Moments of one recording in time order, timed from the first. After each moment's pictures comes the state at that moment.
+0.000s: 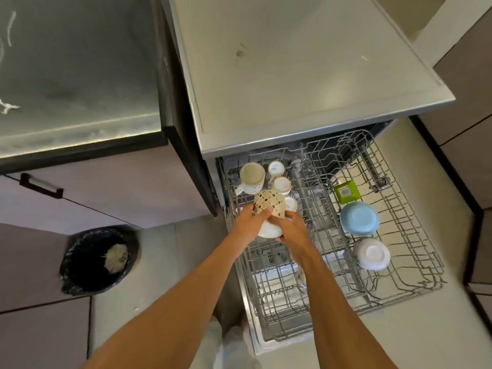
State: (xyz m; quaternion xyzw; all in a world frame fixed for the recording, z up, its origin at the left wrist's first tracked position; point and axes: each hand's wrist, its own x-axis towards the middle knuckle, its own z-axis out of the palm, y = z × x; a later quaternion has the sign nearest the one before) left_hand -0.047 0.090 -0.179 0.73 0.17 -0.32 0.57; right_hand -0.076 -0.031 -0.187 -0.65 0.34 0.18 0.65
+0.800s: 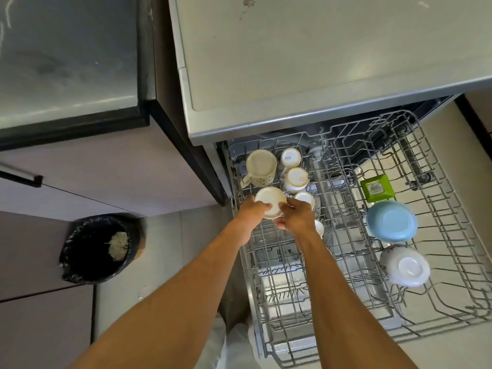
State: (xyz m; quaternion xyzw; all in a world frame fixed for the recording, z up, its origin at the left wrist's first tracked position) left_hand 0.006 0.078 -0.268 0.68 0.32 -0.34 0.57; right_hand -0.016 -0.036 -0.276 -0.72 0.33 0.19 0.58
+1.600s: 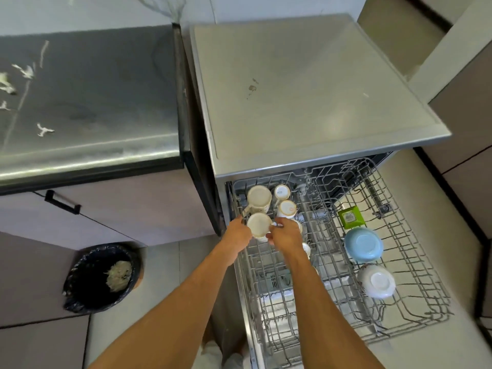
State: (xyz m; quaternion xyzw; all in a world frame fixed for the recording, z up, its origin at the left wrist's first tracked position) left_hand -0.013 0.122 -0.195 0.77 0.20 -0.30 0.52; right_hand -0.028 -0.005 -0.207 -0.75 0.32 0.17 0.55
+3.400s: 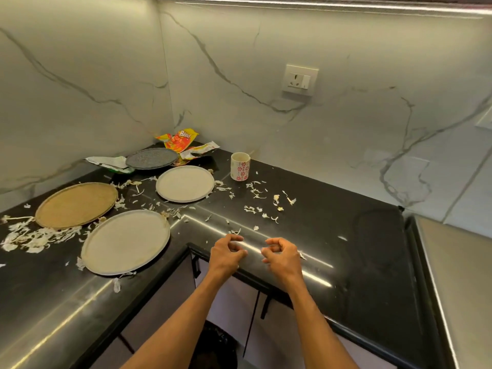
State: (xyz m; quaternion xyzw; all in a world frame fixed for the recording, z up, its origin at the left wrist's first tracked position) left_hand 0.008 0.645 -0.001 0.75 0.30 0.17 0.56; right_hand 0.098 0.514 -0.008 -0.81 -0.14 0.14 0.55
